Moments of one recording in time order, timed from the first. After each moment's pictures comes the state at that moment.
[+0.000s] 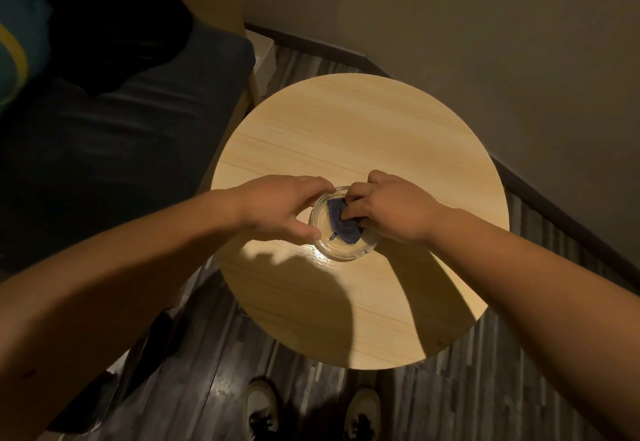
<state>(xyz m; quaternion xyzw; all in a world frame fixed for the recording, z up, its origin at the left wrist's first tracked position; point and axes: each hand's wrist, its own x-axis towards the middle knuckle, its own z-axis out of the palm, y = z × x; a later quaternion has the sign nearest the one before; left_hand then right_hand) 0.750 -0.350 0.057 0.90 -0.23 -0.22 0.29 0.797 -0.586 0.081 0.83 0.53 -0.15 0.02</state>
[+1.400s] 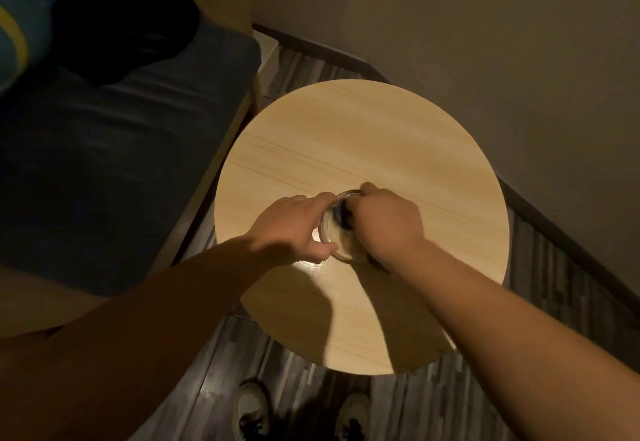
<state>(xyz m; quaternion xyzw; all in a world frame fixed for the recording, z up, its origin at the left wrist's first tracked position) 0.710 -0.381 0.049 0.95 -0.12 -0.10 0.28 0.752 -0.541 0.107 0.95 0.26 -0.16 0.05</state>
